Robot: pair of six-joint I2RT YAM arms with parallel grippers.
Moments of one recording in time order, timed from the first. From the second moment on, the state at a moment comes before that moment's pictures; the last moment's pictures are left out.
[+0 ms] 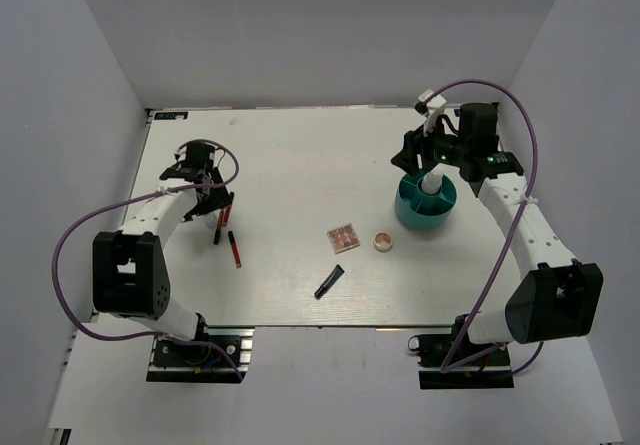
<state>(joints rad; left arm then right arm) -0.09 1.52 1.06 -0.64 -0.32 -0.44 0.17 1.38 1.24 -0.39 -0.62 -0.27</state>
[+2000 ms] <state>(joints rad) -0.10 1.85 1.30 -0.51 -0.04 -0.21 0.17 1.37 1.19 -0.38 -0.60 -0.27</state>
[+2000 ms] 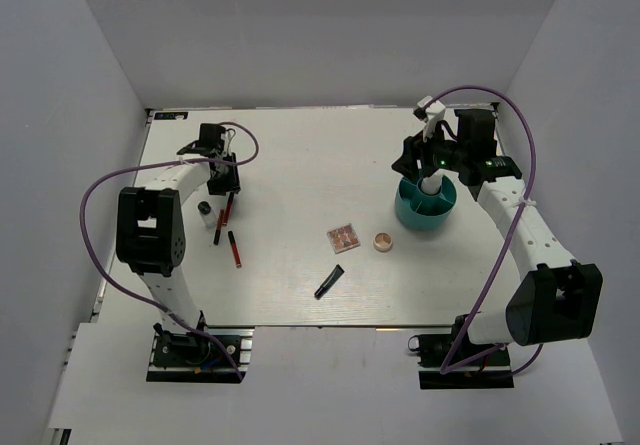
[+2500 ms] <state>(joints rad) -0.10 1.94 1.31 -0.50 -0.04 -0.21 0.17 1.36 1.19 -0.38 -0.60 -0.27</state>
